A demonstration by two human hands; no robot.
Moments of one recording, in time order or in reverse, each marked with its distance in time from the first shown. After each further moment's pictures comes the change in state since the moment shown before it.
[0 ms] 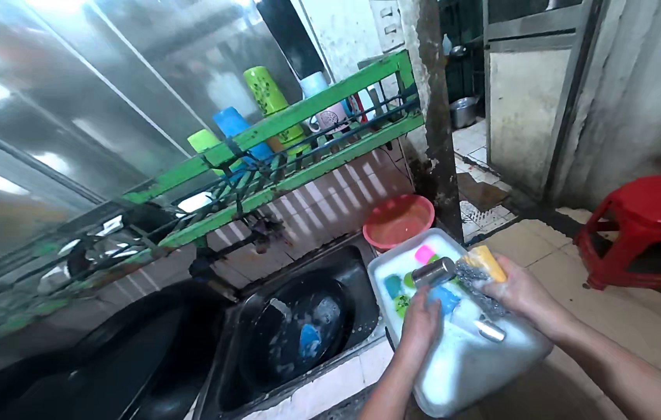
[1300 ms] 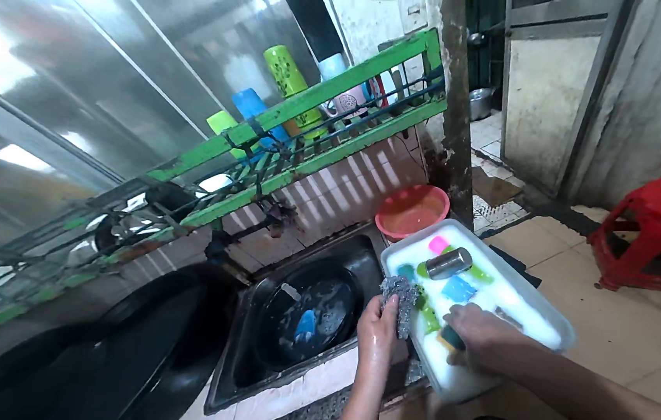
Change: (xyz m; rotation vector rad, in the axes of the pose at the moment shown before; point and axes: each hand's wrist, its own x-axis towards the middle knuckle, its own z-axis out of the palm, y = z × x) left_hand -0.055 -0.031 -0.068 -0.106 0.471 -0.042; right_hand -0.028 -0.005 0.081 -0.770 -0.664 -0.273
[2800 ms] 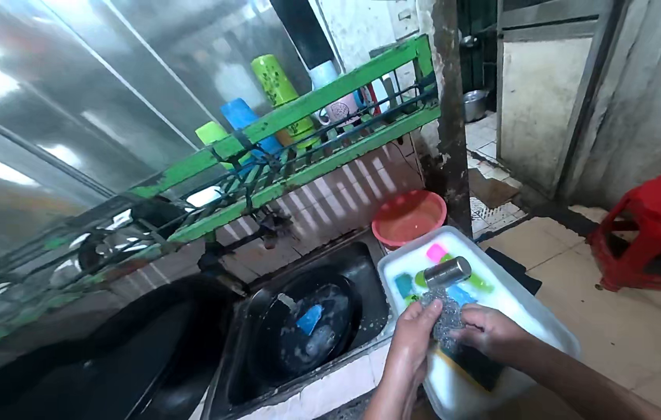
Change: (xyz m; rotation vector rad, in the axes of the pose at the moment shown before) left_hand -0.003 0.035 0.047 -0.594 -0.378 -0.234; right_hand -0.013 0.026 -0.016 0.591 0.310 -0.215
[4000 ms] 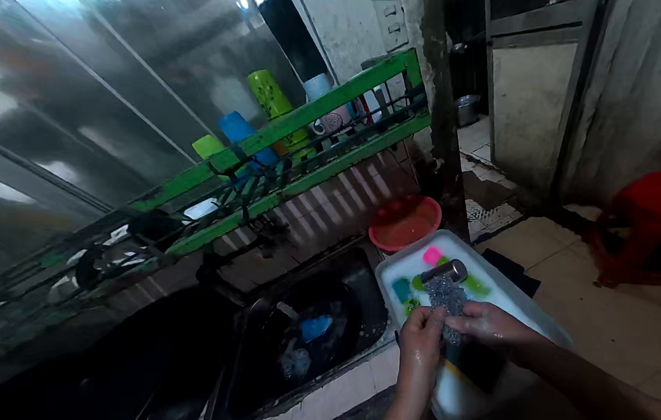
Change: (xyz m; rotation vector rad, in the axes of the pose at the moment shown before) left_hand -0.001 -0.023 0.013 0.172 0.087 0.169; right_hand 0.006 -0.012 -0.006 0.481 0.056 0.389
